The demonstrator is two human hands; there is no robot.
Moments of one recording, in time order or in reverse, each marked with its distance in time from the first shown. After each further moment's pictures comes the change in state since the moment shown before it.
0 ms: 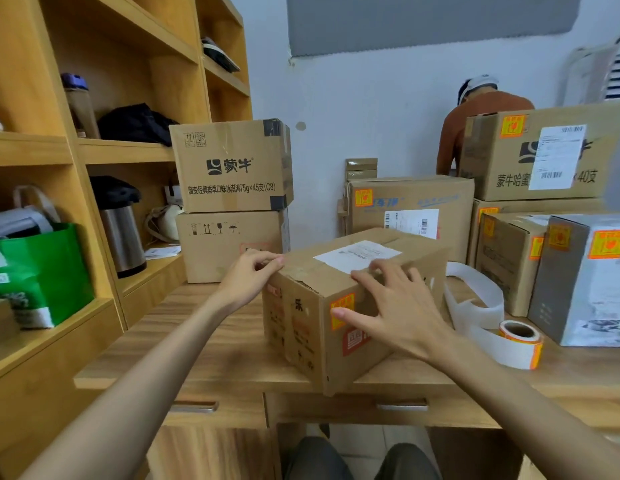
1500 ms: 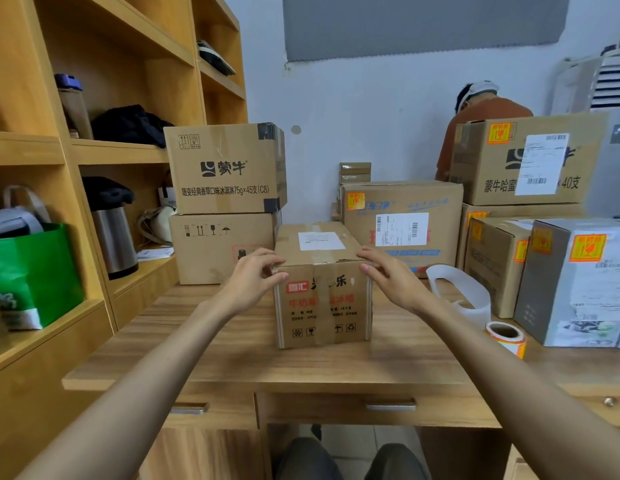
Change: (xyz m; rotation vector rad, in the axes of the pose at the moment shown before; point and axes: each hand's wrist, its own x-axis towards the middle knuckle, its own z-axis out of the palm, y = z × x) left_hand -0.005 0.019 0.012 0.317 0.026 0.240; right_hand 0.063 0.081 0.050 0.576 -0.067 0.064
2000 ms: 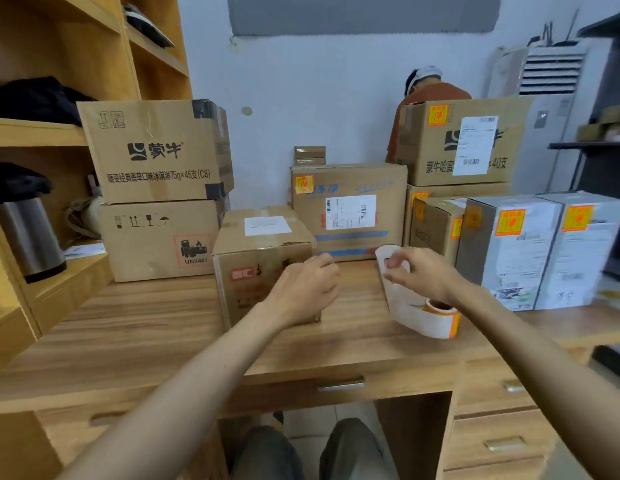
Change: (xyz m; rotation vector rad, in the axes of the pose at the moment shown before) left_hand 0.015 0.123 0.117 0.162 -0.071 0.466; right_hand -0.072 0.054 -0.098 -0.417 -0.053 0.208
